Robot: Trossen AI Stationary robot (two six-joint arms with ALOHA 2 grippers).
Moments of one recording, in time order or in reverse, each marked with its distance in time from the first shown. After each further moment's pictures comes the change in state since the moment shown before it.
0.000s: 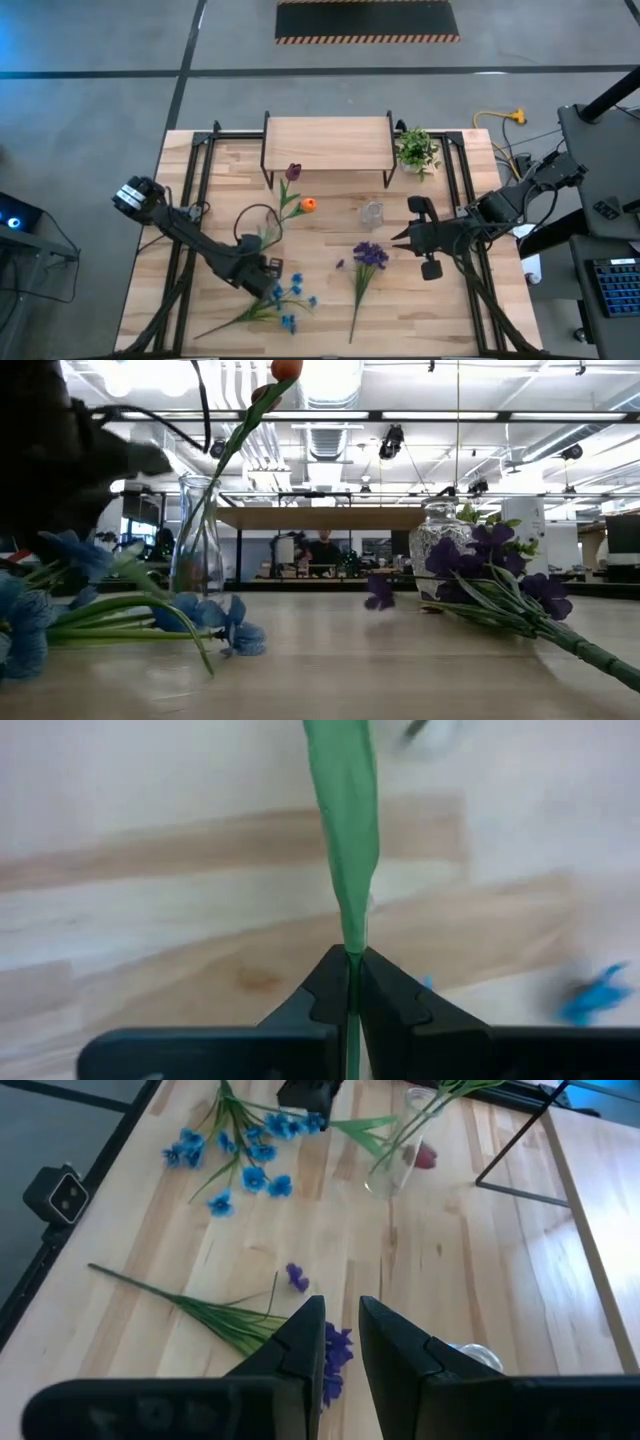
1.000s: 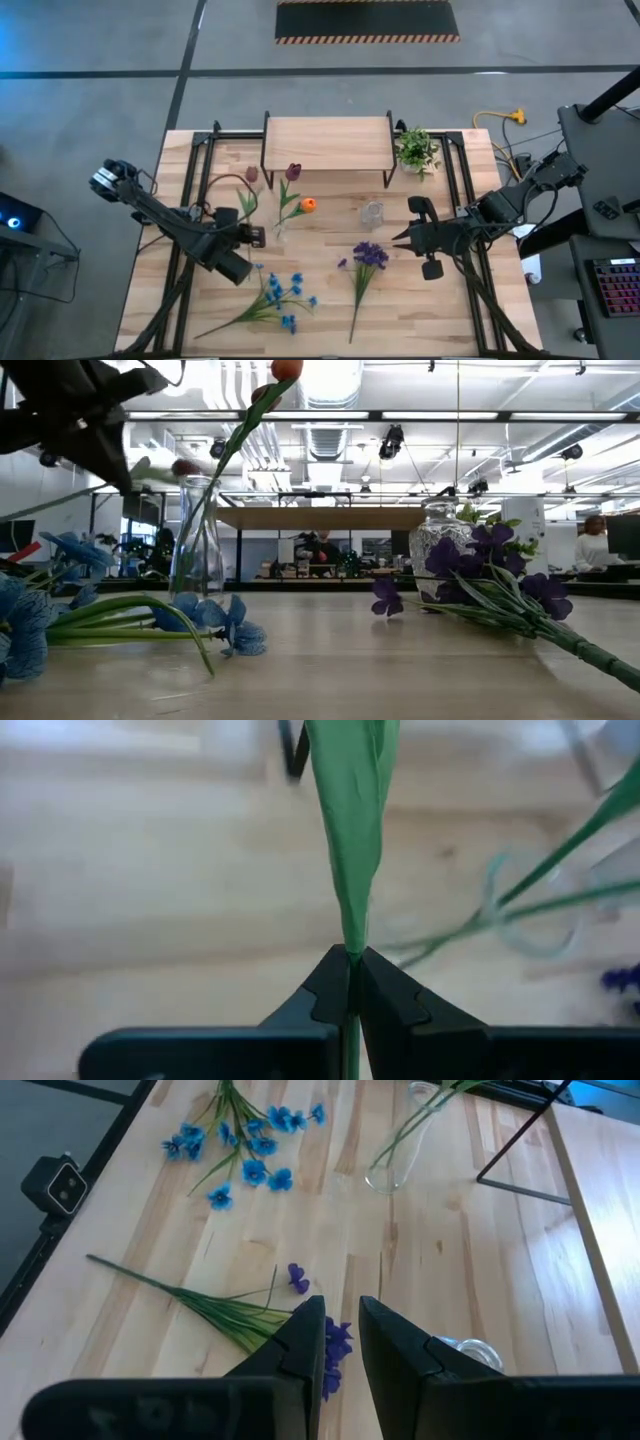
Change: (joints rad) left arm 0.000 -0.291 0.002 -0.360 -0.400 -0.101; right arm 0.000 -0.003 -0.005 -0.010 -0.004 -0.009
